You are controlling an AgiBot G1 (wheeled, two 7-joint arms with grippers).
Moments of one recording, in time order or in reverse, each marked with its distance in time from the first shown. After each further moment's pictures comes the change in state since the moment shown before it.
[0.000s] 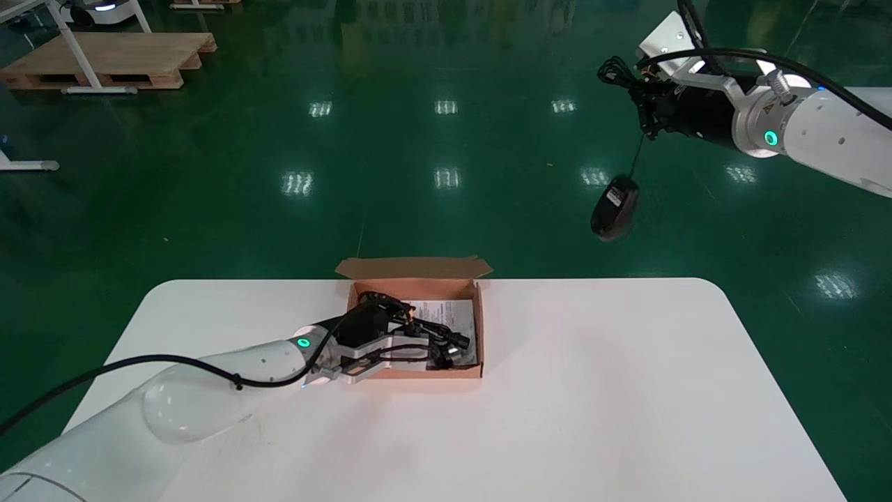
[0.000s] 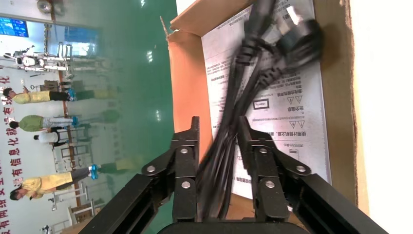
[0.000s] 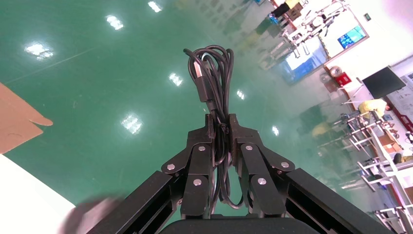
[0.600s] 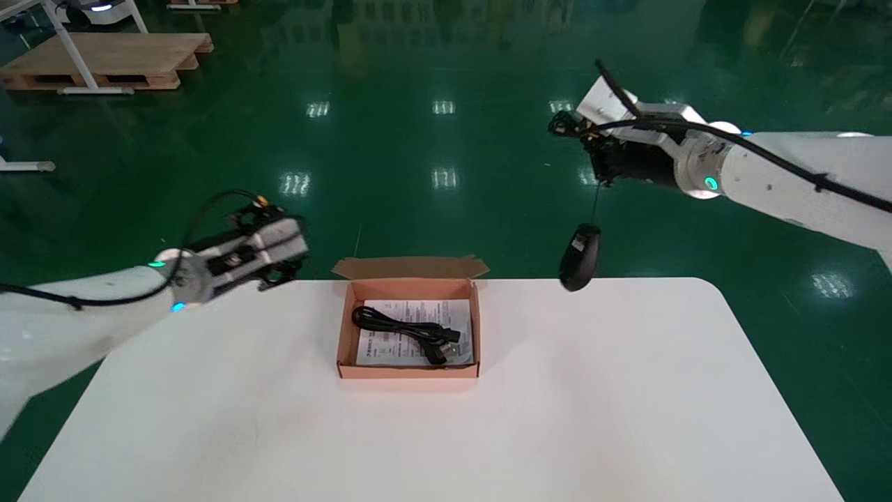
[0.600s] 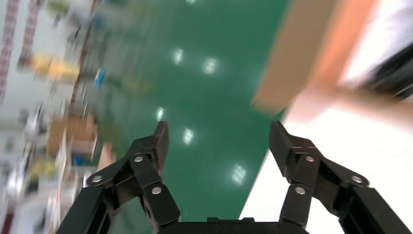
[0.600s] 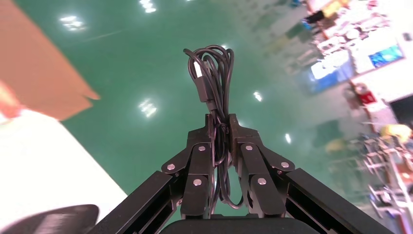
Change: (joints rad) left arm -0.111 -0.201 -0.096 0.031 -0.091 -0.013 -0.226; right arm -0.073 -0.057 -0.060 0.097 -0.040 -0.081 -0.006
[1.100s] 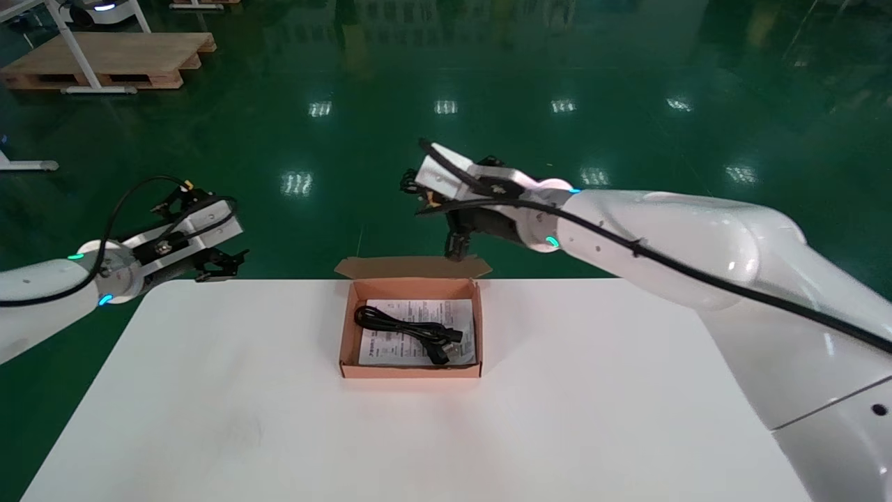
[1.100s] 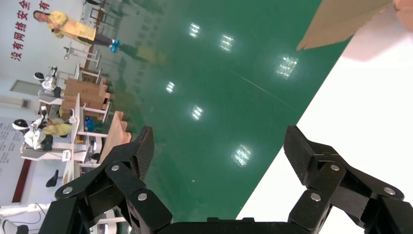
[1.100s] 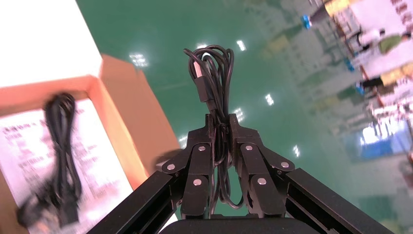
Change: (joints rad) left arm -0.008 -0.121 0.007 -0.078 0.061 -0.007 -0.208; right arm -0.090 -0.154 -0.149 0.090 0.076 0.049 -0.017
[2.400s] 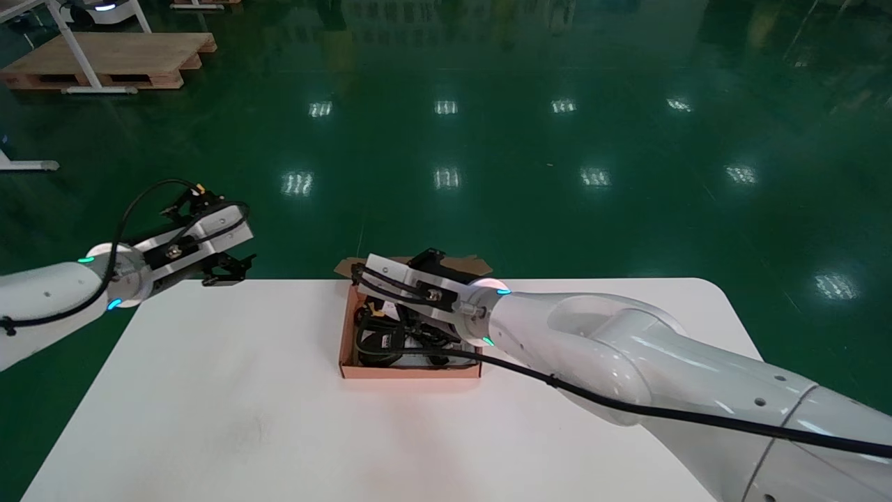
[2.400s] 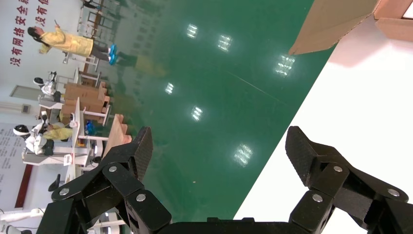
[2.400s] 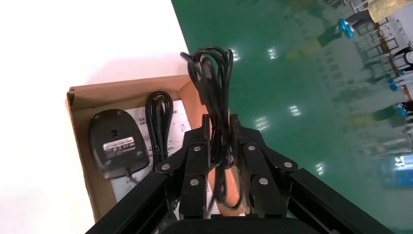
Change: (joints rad) left arm 0.030 -0.049 0.055 -0.154 0.227 -0.002 -0.312; right arm 0.007 -0.030 -0.649 0.003 0.158 0.314 0.301
